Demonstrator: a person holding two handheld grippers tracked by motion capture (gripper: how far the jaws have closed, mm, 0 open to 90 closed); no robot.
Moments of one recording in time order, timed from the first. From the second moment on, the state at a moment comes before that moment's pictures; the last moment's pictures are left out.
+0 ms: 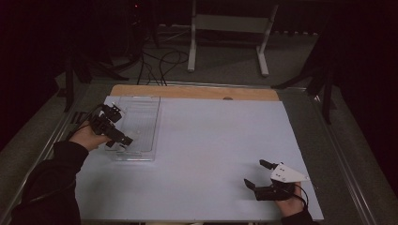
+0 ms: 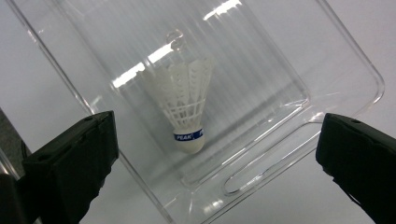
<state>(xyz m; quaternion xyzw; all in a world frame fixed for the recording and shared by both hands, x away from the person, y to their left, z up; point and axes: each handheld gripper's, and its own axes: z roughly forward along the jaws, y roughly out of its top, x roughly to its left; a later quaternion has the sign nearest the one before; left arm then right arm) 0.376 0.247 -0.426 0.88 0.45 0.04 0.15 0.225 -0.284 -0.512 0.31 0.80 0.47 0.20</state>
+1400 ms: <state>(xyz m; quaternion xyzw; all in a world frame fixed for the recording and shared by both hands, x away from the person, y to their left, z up) 0.366 0.227 -0.433 0.85 0.42 0.10 0.31 0.225 -0.286 -0.512 0.31 0.80 0.47 0.20</state>
